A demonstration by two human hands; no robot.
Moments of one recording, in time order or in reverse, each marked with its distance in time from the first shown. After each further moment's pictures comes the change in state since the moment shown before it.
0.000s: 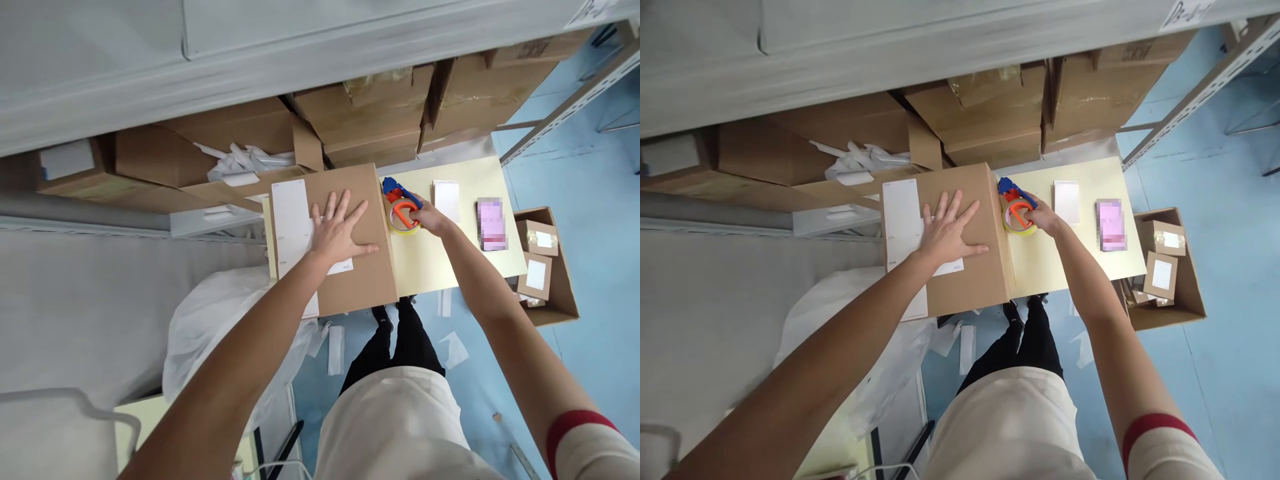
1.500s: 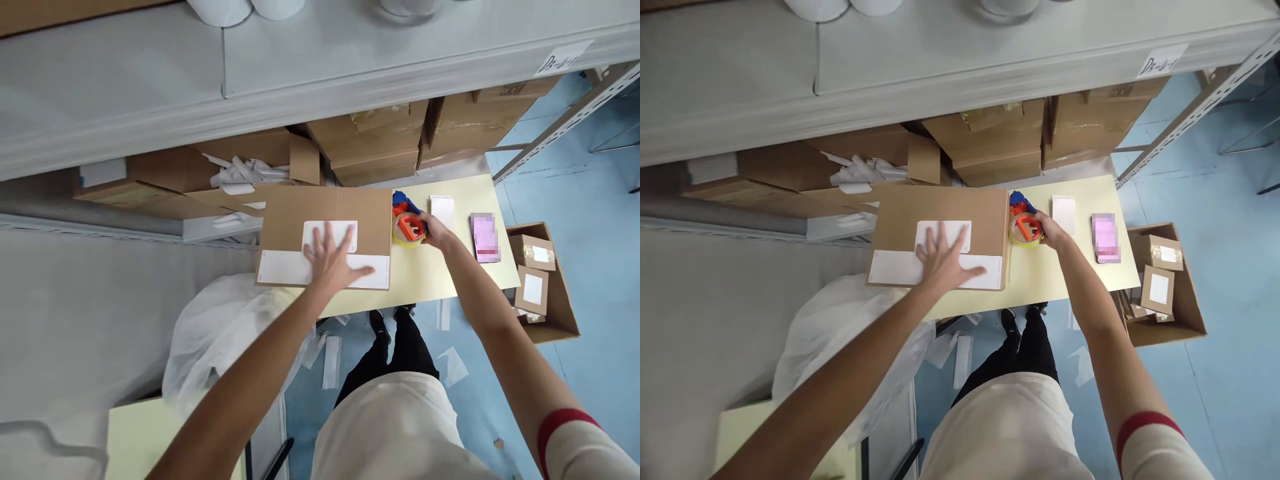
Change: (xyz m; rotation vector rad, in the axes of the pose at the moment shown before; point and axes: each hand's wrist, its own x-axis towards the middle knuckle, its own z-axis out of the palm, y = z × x) left_hand -0.039 0.012 0.014 -0.007 0.057 -0.264; right_hand -0.017 -0.011 -0.020 0.166 0.070 0.252
